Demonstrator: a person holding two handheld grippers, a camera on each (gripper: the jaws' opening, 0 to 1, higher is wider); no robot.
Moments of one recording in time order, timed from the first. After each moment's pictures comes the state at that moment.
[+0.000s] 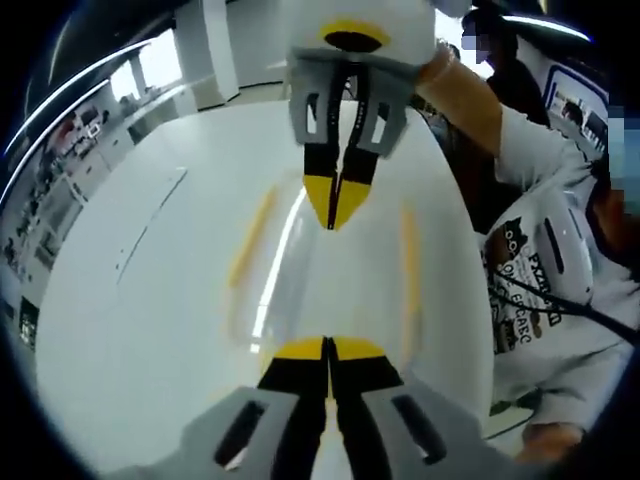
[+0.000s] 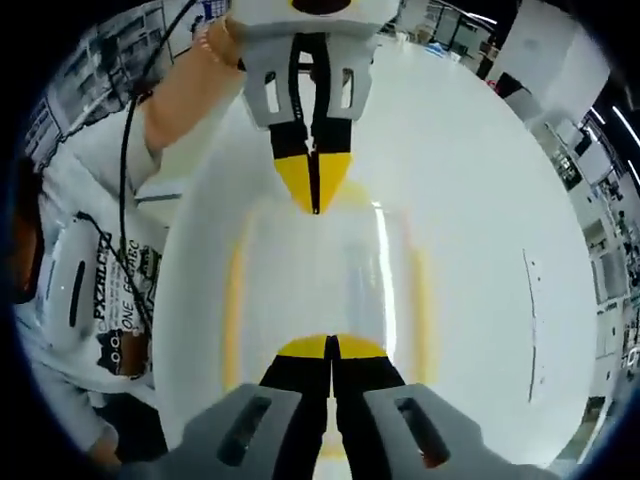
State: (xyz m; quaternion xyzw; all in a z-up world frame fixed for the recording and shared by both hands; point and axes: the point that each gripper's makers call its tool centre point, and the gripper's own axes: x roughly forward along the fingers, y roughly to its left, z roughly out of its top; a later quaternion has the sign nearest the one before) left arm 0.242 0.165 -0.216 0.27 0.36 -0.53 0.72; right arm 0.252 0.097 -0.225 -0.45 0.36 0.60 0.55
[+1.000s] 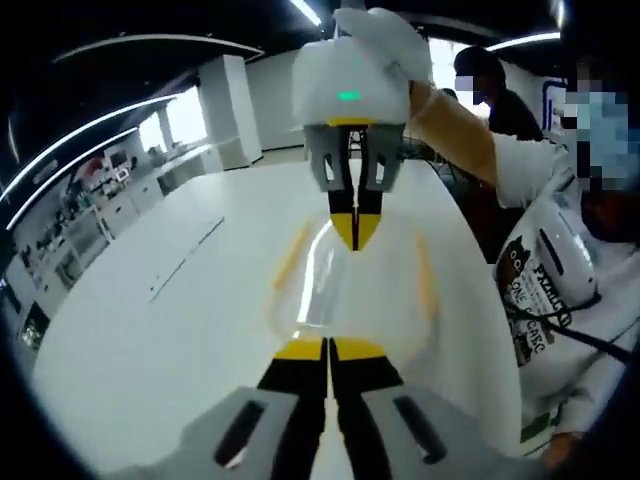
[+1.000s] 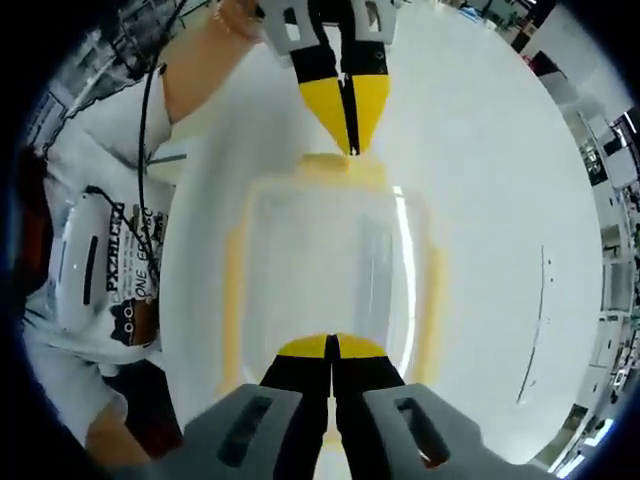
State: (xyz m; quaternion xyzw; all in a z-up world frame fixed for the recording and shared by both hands) left arm 0.244 0.204 -0.197 0.21 0.23 -0.53 0.79; right arm 0.243 0.100 -0.227 -0.51 0.41 0.58 0.49
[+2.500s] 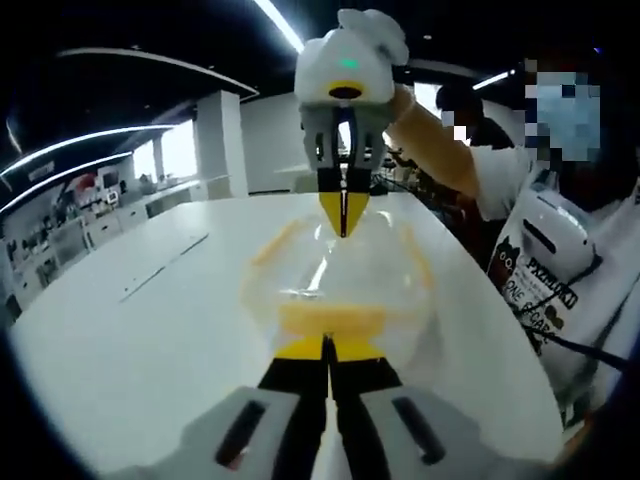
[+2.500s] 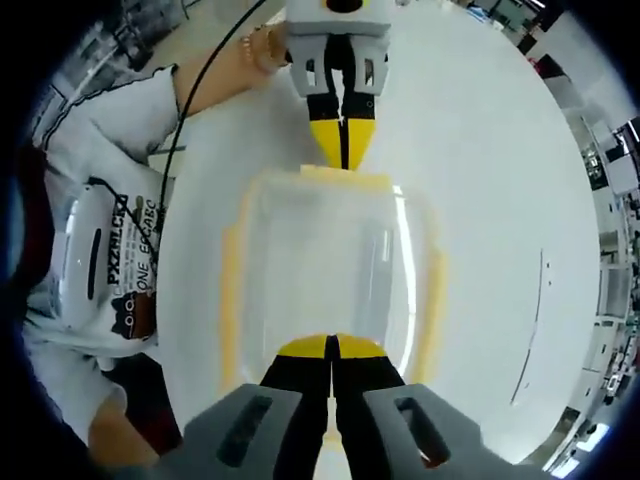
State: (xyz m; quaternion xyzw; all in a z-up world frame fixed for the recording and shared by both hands) left arm 0.249 0.192 -0.229 0.13 0.14 -0.59 0.79; right arm 0.248 0.092 -0.223 -0.52 0.41 0.57 0.49
